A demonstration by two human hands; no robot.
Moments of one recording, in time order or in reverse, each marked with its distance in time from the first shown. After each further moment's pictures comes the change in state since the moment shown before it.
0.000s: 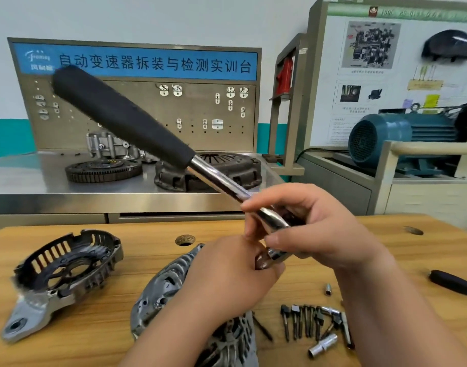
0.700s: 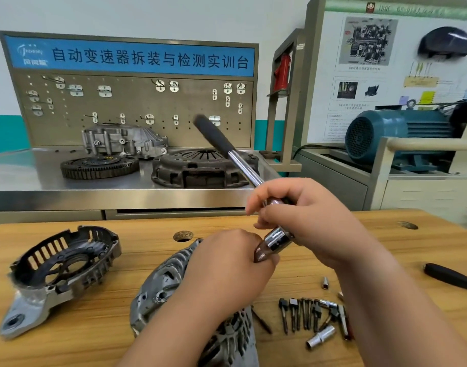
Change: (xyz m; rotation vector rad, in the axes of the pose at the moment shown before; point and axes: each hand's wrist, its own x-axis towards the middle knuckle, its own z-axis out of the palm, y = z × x) left_hand 0.000 0.002 0.002 0.013 0.049 -0.052; right_hand 0.004 -0.001 0.011 -0.207 0.314 0.216
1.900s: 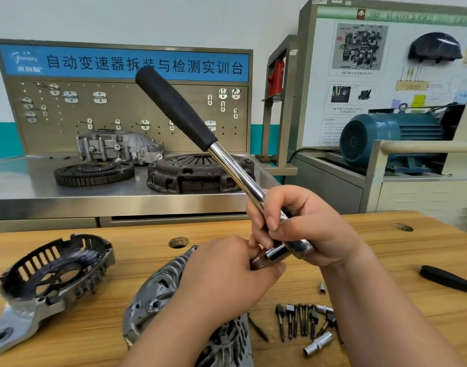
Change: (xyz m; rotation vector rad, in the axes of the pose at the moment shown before) left_hand 0.000 0.001 -0.001 0.006 -0.072 0.000; right_hand 0.010 0.023 -0.009 0.551 -0.360 -0.179
